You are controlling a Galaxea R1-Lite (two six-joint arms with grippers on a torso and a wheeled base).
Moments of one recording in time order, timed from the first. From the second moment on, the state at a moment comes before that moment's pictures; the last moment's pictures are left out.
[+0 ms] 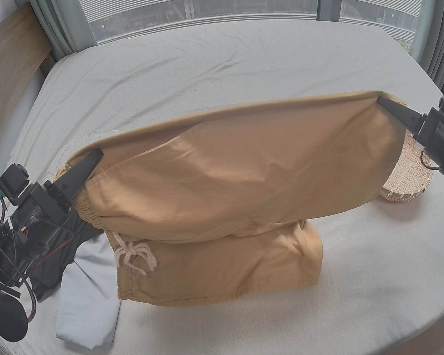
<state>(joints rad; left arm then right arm) -0.15 1.61 -0.46 -1.54 -0.61 -0.66 0.13 1.57 -0.58 -1.33 0.48 0.61</state>
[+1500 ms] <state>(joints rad) -0.13 2.17 -1.05 -1.48 -0.49 -0.65 0.12 2.13 -1.14 -1.33 0.48 0.61</state>
